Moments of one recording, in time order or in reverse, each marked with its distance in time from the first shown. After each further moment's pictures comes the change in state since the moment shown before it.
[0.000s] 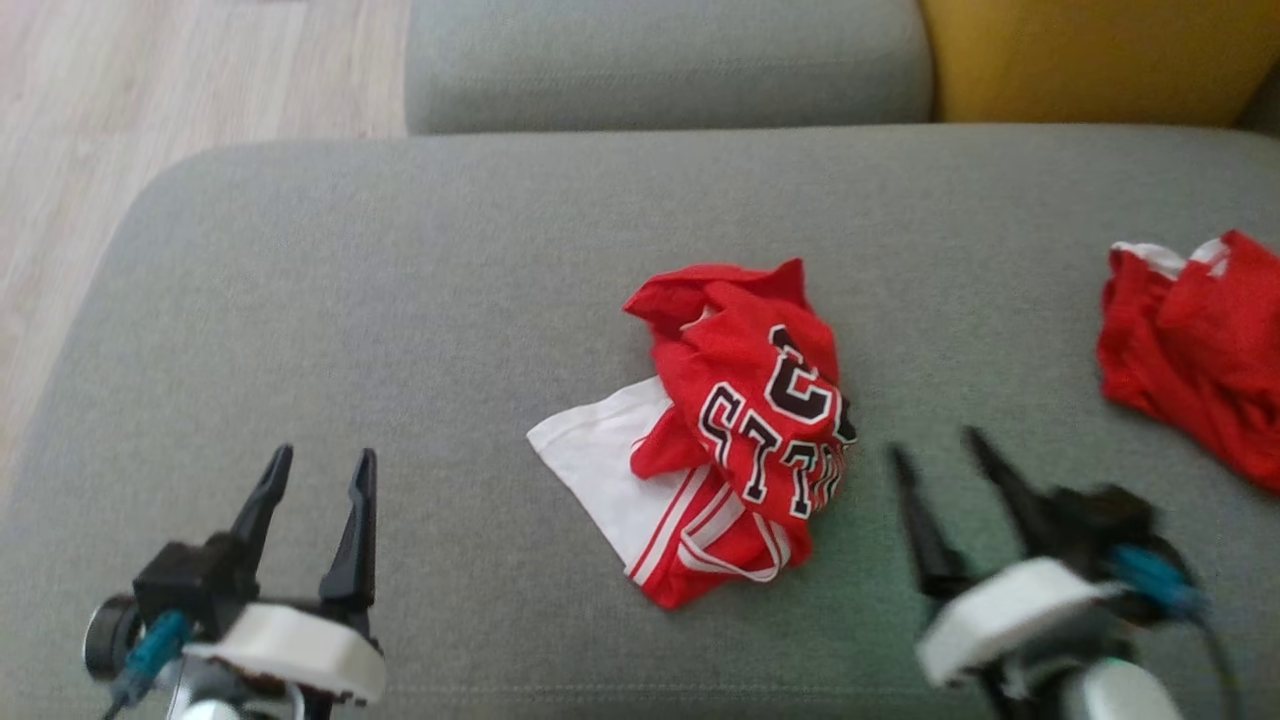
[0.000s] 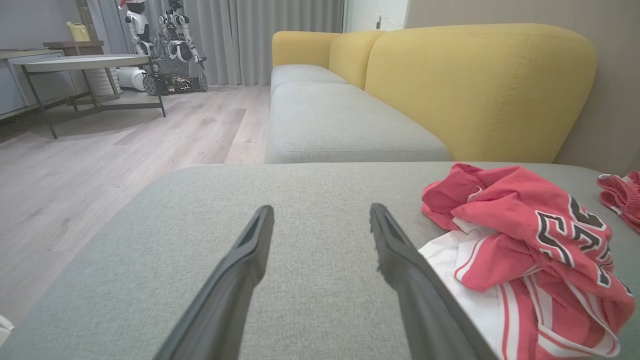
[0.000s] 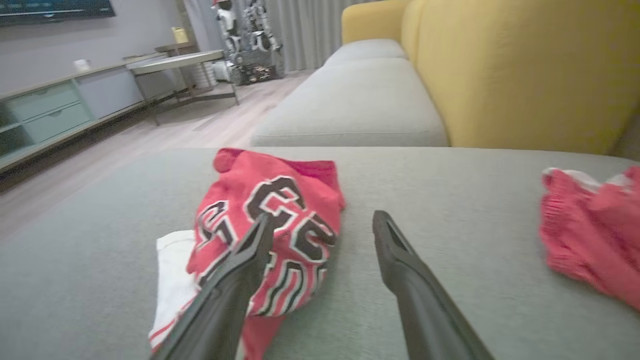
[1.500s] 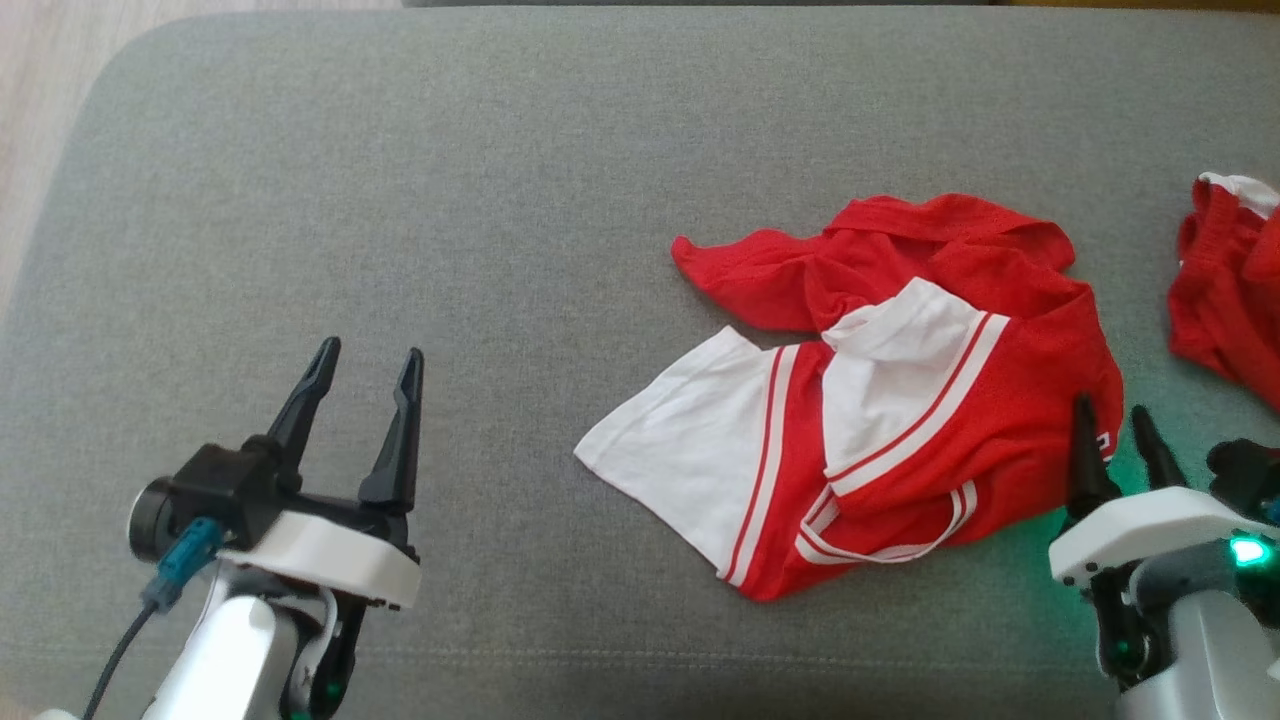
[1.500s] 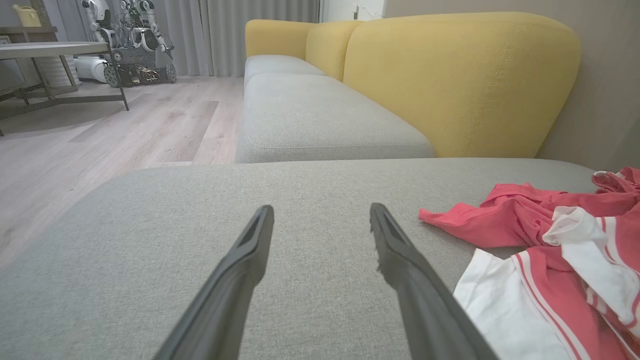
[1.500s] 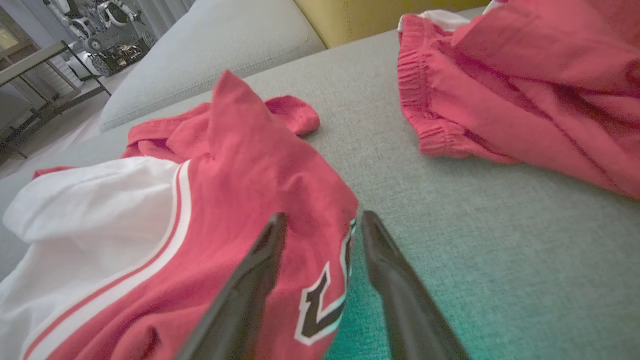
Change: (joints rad) left arm -0.207 -0.058 -0.037 0.119 0.025 -0.099 -0.055; right arm -0.262 -0.002 -0.332 0.485 0.112 0.000 -0.115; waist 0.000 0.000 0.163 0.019
